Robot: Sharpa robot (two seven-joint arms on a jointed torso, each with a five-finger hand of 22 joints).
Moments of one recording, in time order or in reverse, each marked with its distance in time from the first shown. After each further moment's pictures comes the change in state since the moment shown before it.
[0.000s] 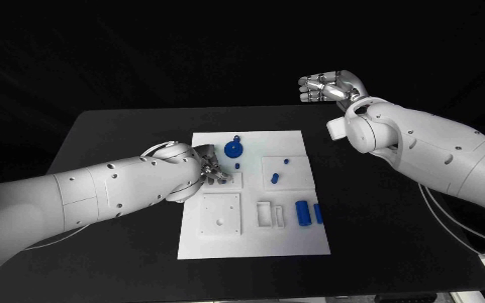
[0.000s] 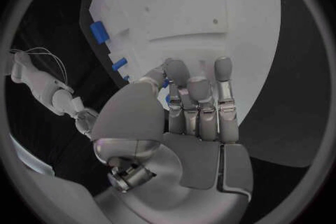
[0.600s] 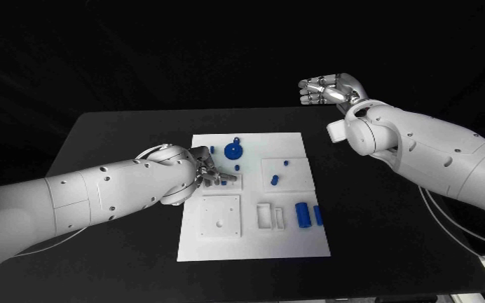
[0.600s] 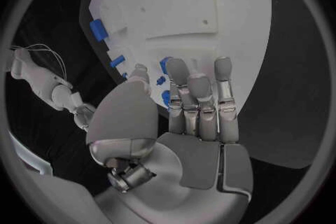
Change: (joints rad) left arm -0.001 -0.031 0.001 0.018 0.022 -0.025 0.006; left_hand -0.089 -0.057 -0.324 0.147 -0.131 -0.012 0.016 -0.047 -0.042 0.000 0.000 -0.042 -0.019 -0.008 0.007 -0.033 -0.018 0.000 0.003 -0.004 -0.027 0.001; right arm -0.004 -0.001 0.000 -0.004 0.001 0.000 0.000; right_hand 0.000 0.000 -0.010 0.004 0.000 -0.003 0.003 0.000 0.000 -0.004 0.004 0.000 0.000 -0.004 0.004 0.000 0.000 0.000 -0.004 0.004 0.000 0.000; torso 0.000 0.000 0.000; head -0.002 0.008
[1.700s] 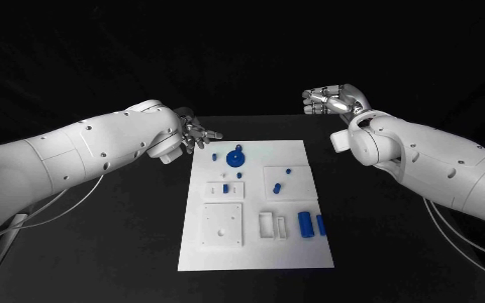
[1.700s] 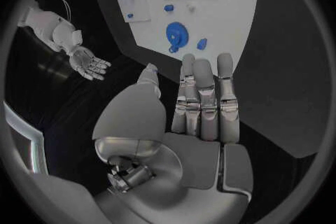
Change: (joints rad) left arm 0.144 0.029 0.082 -0.223 0.191 0.106 0.063; left_hand 0.074 0.119 -0.034 -0.081 0.171 -0.273 0.074 0.162 -0.337 -0.009 0.063 -0.435 -0.105 -0.050 0.053 -0.117 -0.083 0.000 0.042 0.041 -0.244 -0.016; right arm -0.001 0.007 0.000 -0.012 0.001 -0.001 0.000; right_hand 0.000 0.000 -0.009 -0.001 0.023 0.000 0.000 0.000 0.000 0.000 0.000 0.000 0.000 0.000 0.000 0.000 0.000 0.000 0.000 0.000 0.000 0.000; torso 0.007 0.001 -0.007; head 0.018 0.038
